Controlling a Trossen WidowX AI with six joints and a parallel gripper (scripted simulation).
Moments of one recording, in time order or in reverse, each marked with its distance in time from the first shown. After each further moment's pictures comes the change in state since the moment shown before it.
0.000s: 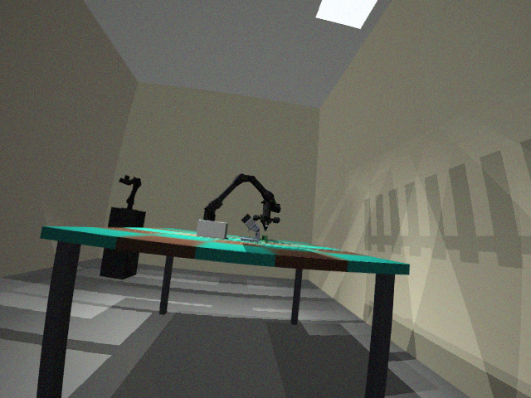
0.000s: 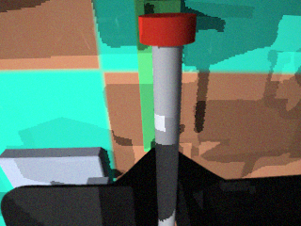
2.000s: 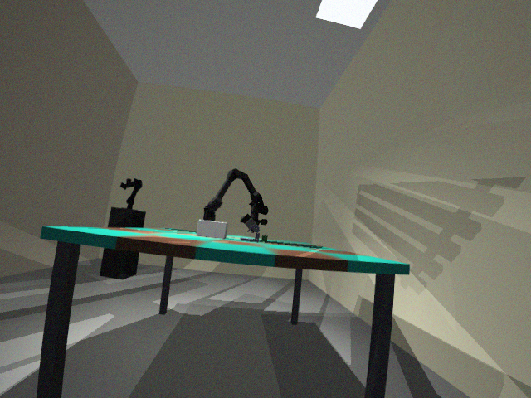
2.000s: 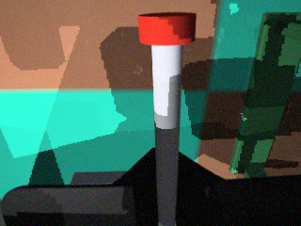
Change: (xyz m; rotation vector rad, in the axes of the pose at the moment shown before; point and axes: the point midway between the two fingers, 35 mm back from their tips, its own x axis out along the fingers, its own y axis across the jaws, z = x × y) arm 0.021 0.085 0.018 -0.003 -0.007 0.001
